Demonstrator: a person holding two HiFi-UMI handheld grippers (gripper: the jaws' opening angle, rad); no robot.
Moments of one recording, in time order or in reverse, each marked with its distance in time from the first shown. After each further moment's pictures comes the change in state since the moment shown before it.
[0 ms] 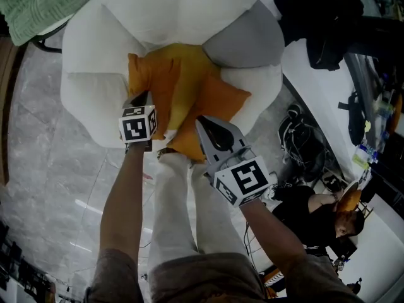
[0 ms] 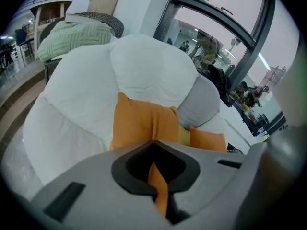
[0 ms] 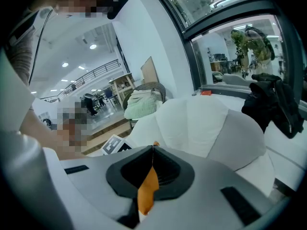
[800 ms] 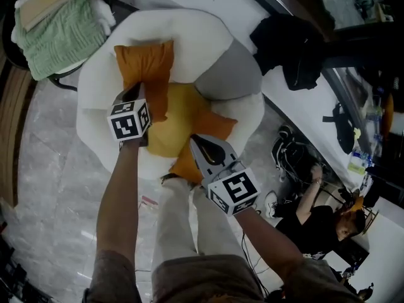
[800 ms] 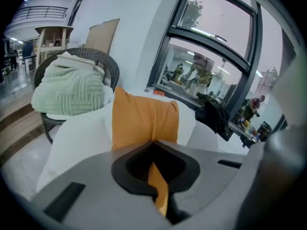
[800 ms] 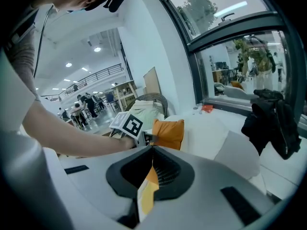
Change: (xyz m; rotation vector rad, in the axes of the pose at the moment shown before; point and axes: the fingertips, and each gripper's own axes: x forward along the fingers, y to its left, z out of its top) left arm -0.072 -0.007 0.199 0.035 -0.284 -0.011; right arm -0.021 0.017 0.080 -0.044 -0.068 -0.015
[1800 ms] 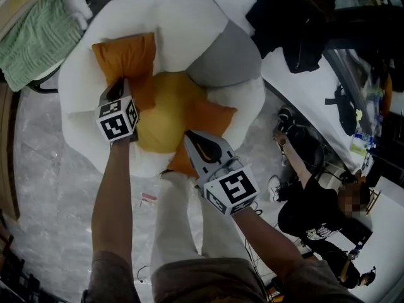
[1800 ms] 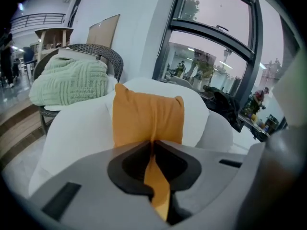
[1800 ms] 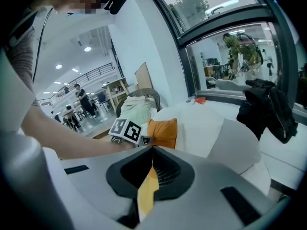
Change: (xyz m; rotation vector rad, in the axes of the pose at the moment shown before) left arm 0.050 0.038 -0.036 0.039 0.002 0.061; right arm 0.029 -0.018 -0.034 0.075 0.021 -0.068
